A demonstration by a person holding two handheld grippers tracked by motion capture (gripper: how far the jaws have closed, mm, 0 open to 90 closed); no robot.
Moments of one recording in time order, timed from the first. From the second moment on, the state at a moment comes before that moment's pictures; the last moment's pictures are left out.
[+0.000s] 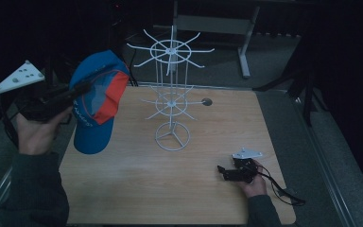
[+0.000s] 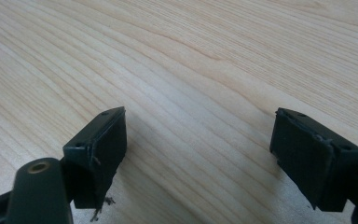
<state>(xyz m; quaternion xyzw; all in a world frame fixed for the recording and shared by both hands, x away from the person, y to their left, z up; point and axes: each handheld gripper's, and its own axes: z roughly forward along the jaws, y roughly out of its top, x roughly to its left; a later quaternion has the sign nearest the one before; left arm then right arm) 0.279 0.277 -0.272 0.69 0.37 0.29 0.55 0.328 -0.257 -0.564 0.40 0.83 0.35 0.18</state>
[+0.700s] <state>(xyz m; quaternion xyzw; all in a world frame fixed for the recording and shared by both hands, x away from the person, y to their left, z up) 0.276 0.277 -0.265 0.68 0.36 0.28 0.57 0.328 -0.257 -0.564 0.40 0.83 0.35 0.18</state>
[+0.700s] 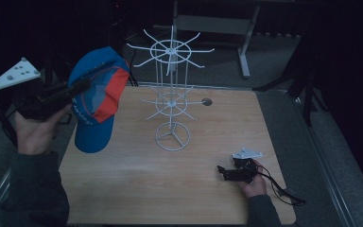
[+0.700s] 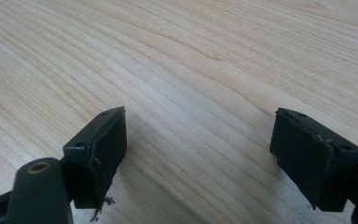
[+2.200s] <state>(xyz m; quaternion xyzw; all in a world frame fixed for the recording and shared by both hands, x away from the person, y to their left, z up) 0.270 0.275 -0.256 0.67 0.33 0.26 0.61 0.328 -0.257 -0.564 0.40 0.83 0.35 0.18</state>
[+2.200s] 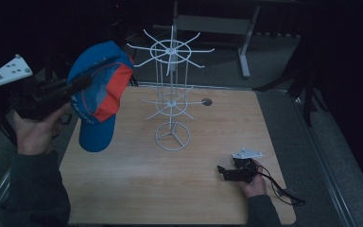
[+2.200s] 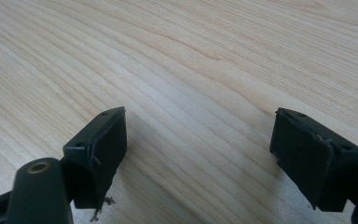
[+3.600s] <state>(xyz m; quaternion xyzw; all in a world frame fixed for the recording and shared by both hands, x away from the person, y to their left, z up) 0.263 0.268 -0.257 0.67 0.27 0.22 0.65 0.328 -0.257 -0.564 0.40 0.83 0.35 0.18</state>
